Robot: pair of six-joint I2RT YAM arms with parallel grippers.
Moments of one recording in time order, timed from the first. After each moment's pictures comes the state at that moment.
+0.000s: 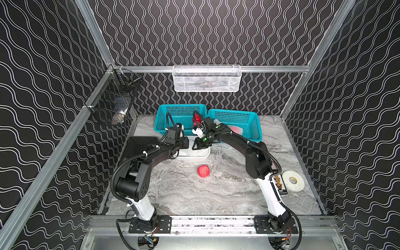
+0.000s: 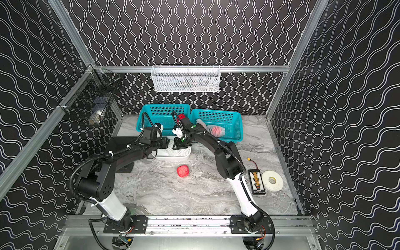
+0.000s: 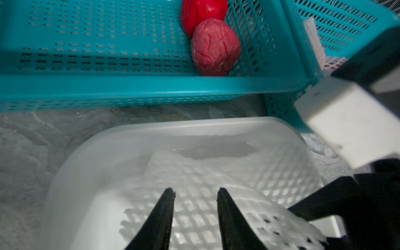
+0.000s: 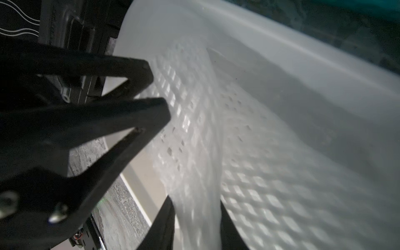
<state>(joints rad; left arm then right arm) -0.22 1.73 1.01 0.00 0.10 -0.31 0.66 2.37 2.09 -0.81 -0.48 0.23</state>
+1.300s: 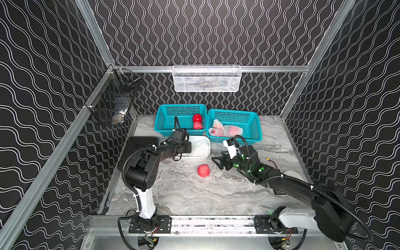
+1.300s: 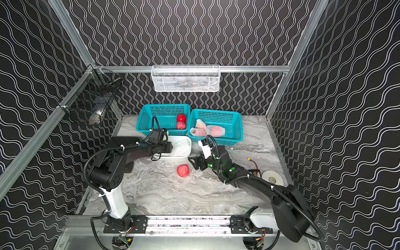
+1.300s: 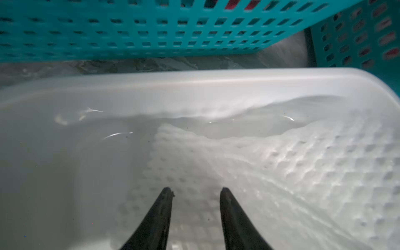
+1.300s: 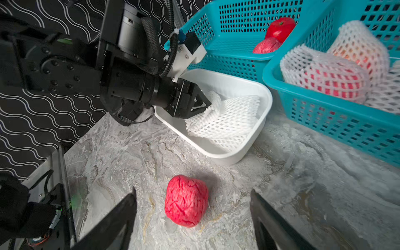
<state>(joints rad) -0.26 1.87 1.09 -0.11 0.05 -0.28 0.66 1.24 0.61 0.26 -0.23 0.28</state>
